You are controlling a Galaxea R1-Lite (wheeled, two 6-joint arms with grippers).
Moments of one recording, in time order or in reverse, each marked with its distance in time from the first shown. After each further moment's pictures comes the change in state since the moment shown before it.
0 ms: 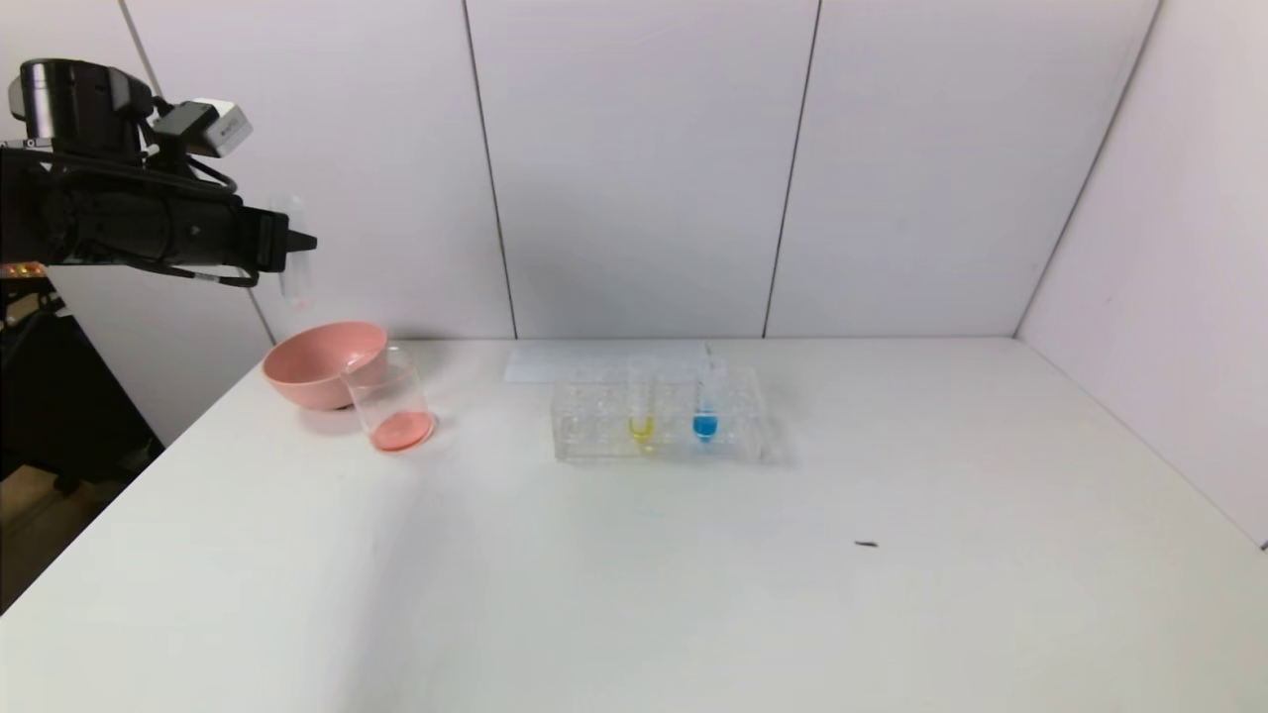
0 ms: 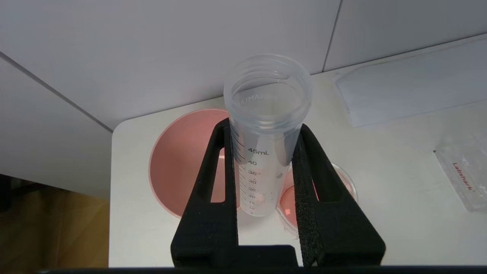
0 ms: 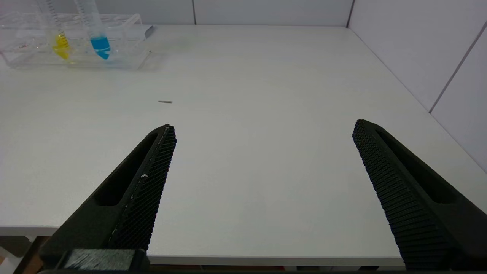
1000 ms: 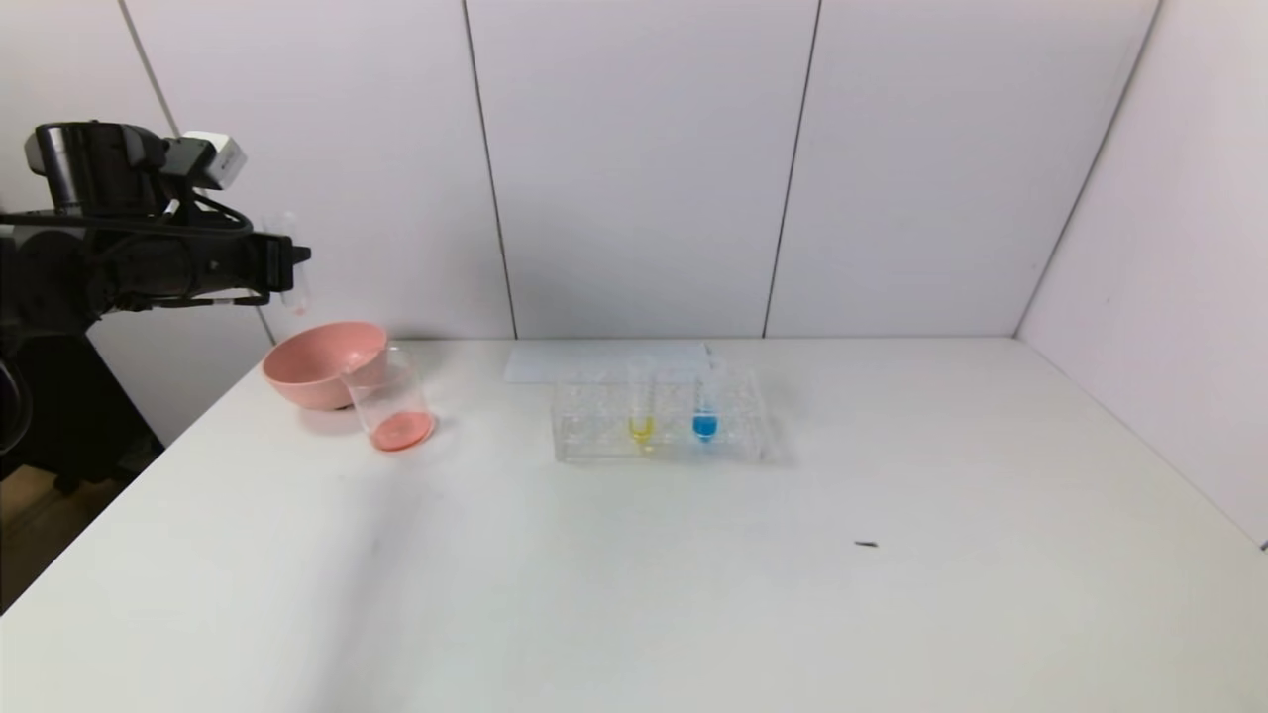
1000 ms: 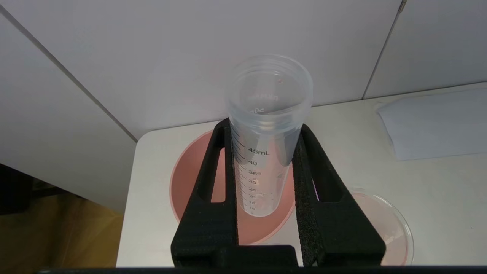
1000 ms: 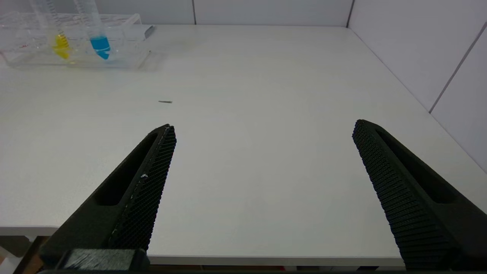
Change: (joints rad) left arm 0.019 0.023 0.213 -0.363 0.070 -0.053; right arm 0.000 0.000 0.000 0.000 0.000 0.000
